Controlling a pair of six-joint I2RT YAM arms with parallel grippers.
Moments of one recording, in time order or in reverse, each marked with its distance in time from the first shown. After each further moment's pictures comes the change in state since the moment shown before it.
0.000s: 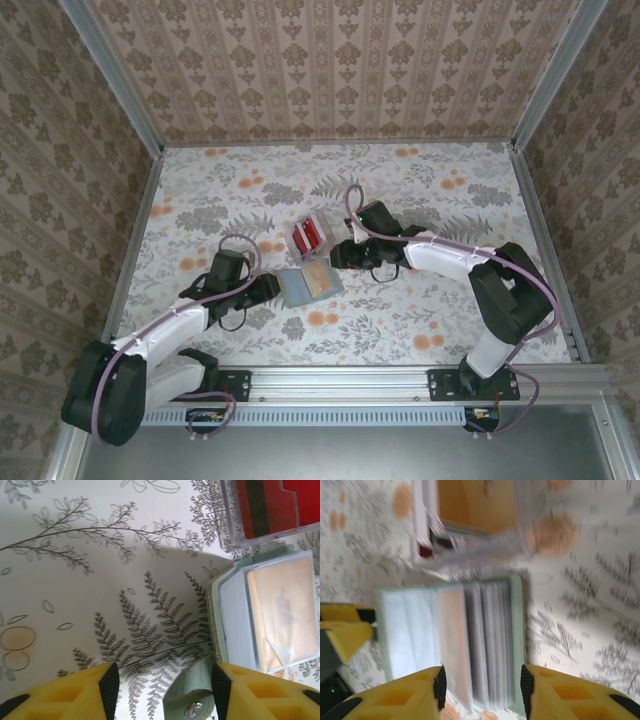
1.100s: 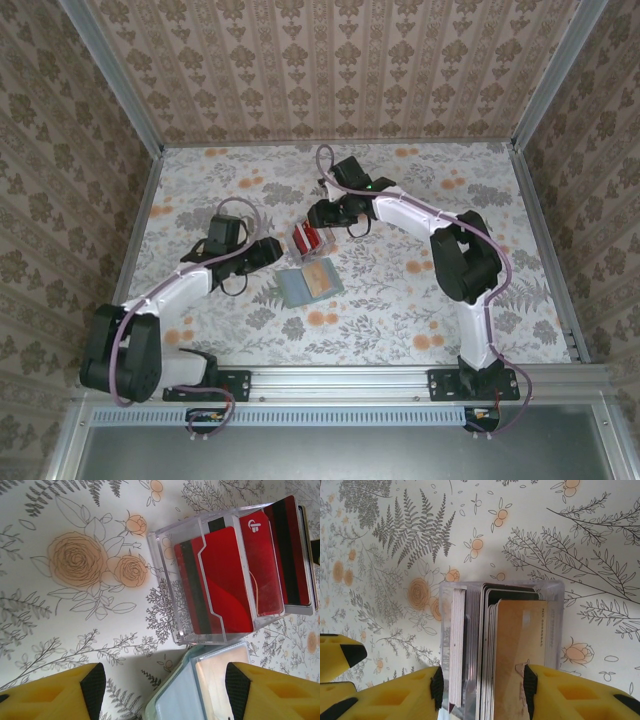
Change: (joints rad) left arm 0.097 0.243 0.275 0.026 0.069 0.053; right arm -0.029 0.392 0.615 -0.268 0.012 -0.158
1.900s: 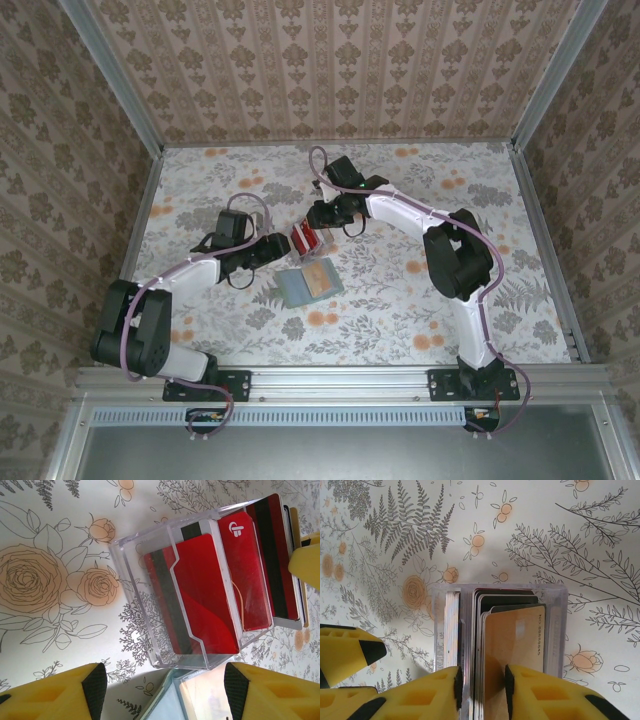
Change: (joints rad) left arm -0.014 0.124 0.036 0.103 0.068 -0.001; right arm 0.019 0.049 0.069 -0.053 0.010 -0.019
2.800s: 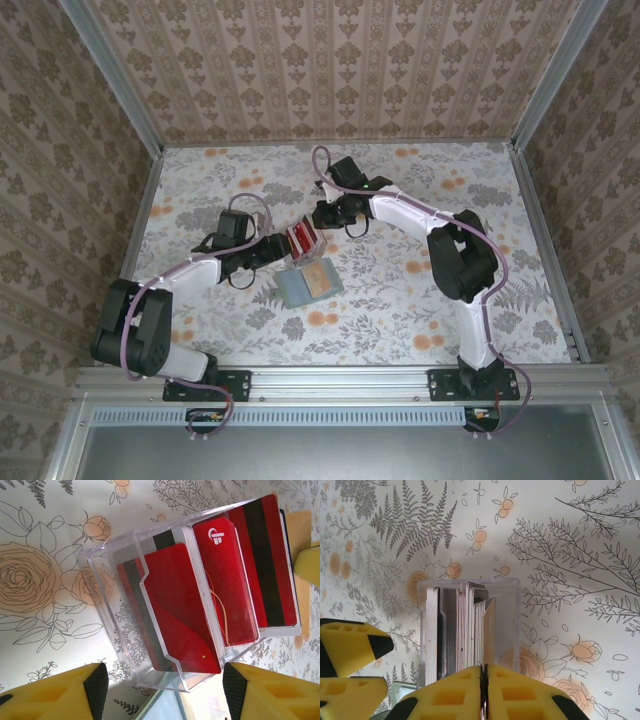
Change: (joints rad) left arm -0.007 0.003 0.000 0.003 0.000 0.000; right arm -0.008 -0.040 -0.046 0.018 -0.018 0.007
